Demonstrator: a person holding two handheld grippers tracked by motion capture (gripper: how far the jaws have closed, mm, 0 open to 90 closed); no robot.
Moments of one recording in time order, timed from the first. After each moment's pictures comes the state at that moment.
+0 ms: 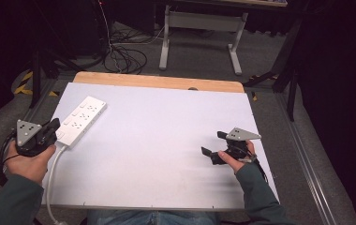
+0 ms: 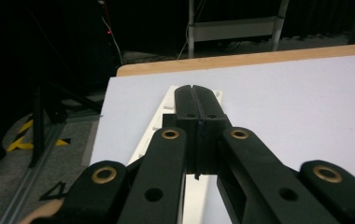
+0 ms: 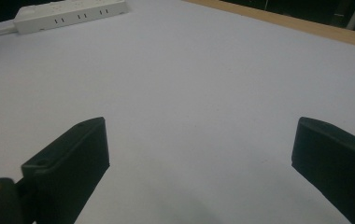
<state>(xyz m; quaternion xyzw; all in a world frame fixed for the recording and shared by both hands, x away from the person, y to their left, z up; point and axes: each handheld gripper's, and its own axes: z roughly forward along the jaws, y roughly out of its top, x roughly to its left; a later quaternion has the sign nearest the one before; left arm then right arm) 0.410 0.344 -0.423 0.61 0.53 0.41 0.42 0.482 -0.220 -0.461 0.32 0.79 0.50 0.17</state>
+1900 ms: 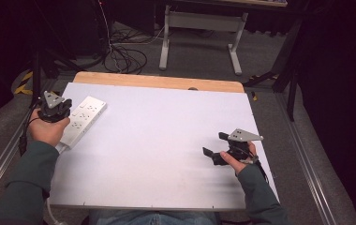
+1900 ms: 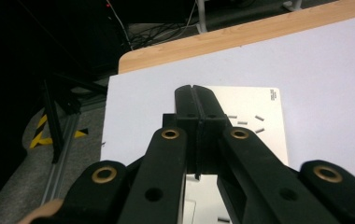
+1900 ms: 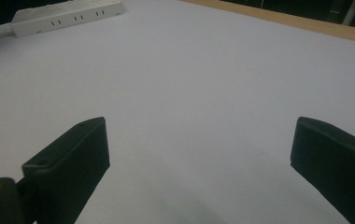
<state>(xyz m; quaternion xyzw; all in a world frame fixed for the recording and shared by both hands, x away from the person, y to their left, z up) 0.529 0.351 -0.438 0.67 0.53 0.40 0.34 0.479 -0.225 -0.462 0.33 0.78 0.50 0.17</state>
